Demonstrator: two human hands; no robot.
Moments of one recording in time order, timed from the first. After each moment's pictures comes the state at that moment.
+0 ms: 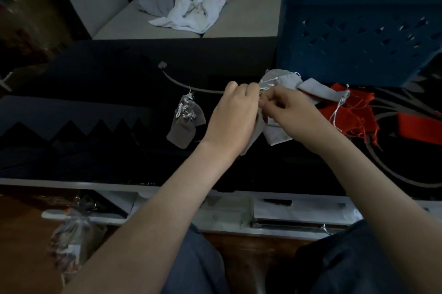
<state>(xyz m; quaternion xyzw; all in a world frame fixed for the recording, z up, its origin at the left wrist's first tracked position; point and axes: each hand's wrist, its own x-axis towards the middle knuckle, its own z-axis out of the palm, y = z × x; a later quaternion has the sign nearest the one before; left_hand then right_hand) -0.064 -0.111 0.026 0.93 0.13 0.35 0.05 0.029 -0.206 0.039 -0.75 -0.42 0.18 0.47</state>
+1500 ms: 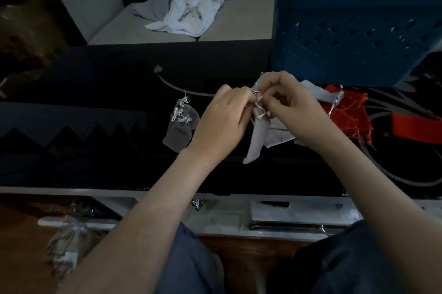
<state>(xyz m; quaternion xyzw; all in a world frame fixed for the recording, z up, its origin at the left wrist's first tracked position) -0.078 -0.104 0.024 0.90 0.06 0.39 0.18 0.034 -0.217 0.046 -0.68 -0.46 0.15 0.55</state>
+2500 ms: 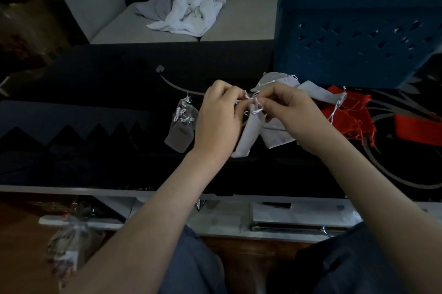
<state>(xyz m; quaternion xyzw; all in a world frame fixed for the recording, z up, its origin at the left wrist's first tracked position) -0.073 -0.103 0.021 0.87 0.17 0.43 0.19 0.034 -0.209 0.040 -0.69 -0.43 0.20 0.55</state>
